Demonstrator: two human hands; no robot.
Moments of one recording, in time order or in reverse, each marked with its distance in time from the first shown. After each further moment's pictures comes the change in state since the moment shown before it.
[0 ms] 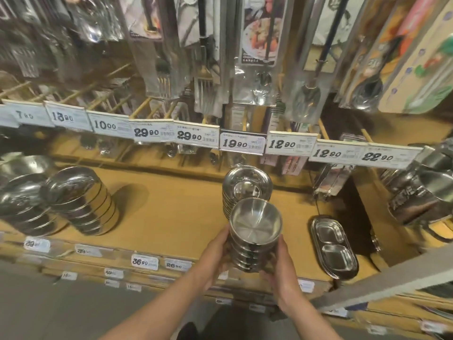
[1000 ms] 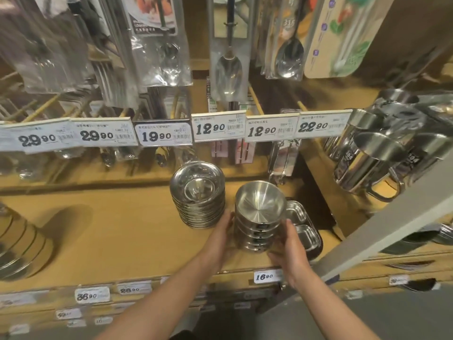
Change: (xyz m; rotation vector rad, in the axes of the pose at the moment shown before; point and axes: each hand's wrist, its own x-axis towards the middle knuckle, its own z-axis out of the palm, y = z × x) left_hand 0.074 -0.011 0.083 -0.001 -0.177 -0.084; right_hand 0.029 -0.032 -0.091 0.069 0.173 -0.051
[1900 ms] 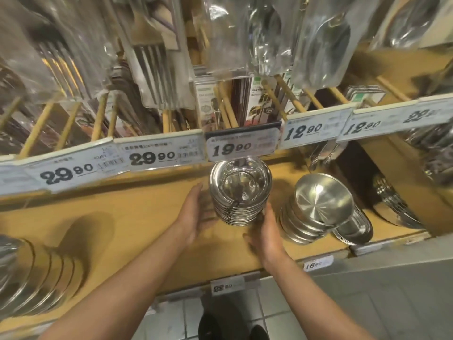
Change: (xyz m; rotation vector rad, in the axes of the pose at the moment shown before) left_hand 0.013 0.107 -0.148 0.168 0.215 -0.055; right_hand 0.021 0.033 0.176 0.126 -0.007 0.073
